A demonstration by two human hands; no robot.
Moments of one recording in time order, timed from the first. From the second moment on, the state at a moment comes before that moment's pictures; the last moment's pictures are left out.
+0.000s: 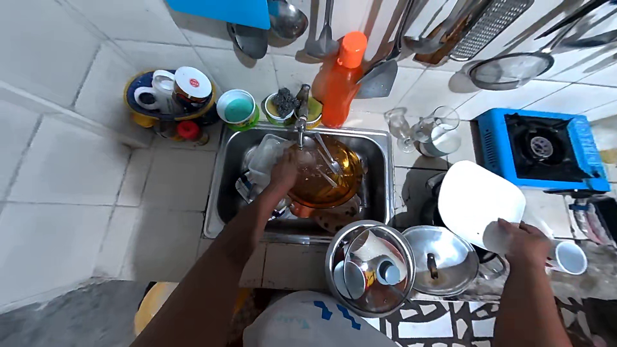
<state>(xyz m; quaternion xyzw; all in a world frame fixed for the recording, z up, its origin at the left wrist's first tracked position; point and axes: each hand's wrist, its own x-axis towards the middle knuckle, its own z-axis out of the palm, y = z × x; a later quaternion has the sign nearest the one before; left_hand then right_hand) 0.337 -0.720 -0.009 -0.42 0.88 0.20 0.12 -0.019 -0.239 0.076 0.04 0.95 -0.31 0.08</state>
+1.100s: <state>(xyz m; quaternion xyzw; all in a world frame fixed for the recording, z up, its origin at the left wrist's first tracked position) 0.349 -0.632 0.029 -0.60 0.19 0.76 -0.16 0.039 -0.438 0.117 -0.42 0.89 -0.17 -0.08</state>
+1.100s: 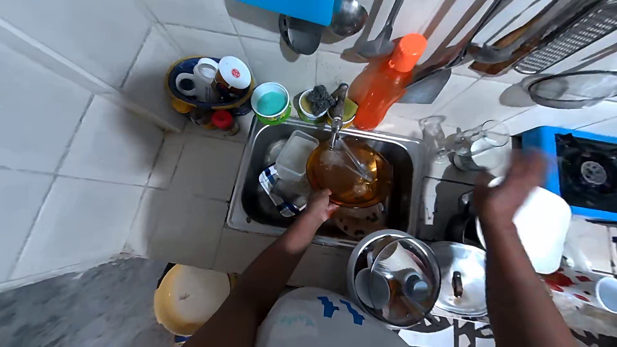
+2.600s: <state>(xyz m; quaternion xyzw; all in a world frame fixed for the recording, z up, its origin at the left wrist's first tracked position) 0.398 -0.703 0.020 -0.53 0.39 0.70 -0.26 0.191 -0.567 0.006 -0.72 0.54 -0.04 0.44</state>
